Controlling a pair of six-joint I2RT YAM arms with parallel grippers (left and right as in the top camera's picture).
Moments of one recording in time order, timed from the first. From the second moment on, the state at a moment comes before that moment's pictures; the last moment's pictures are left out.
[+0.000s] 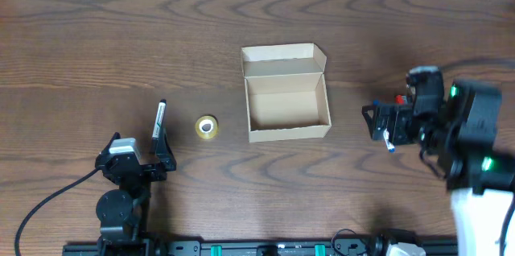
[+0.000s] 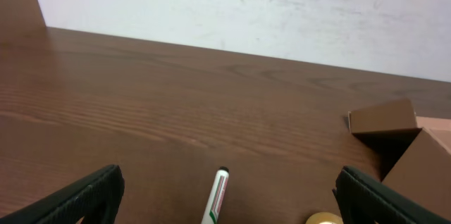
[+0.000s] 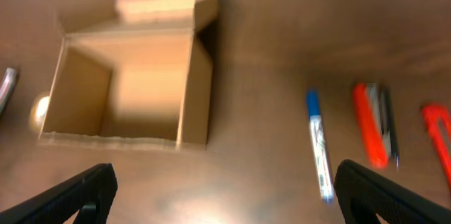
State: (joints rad) left arm 0.00 0.01 0.06 -0.20 -0.04 -0.12; right arm -0.12 1.04 1.13 -1.02 -0.33 -0.08
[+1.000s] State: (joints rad) left arm 0.00 0.01 0.06 -0.20 -0.04 -0.12; right arm -0.14 1.79 1.39 -1.26 -0.05 -0.28
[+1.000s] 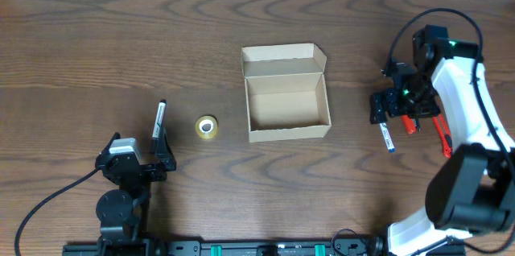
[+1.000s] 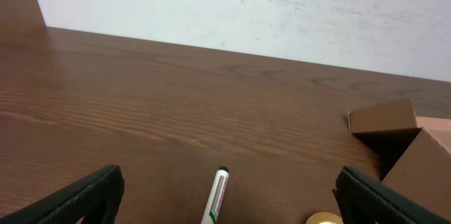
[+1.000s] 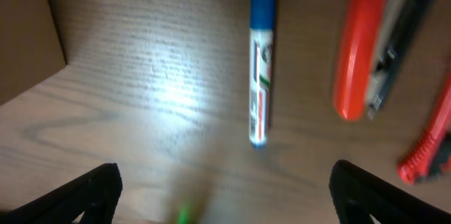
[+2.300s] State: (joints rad) left arm 0.00 0.01 0.06 -0.19 -0.04 -0.12; right arm -0.14 2.05 1.39 -1.11 -0.10 -0.35
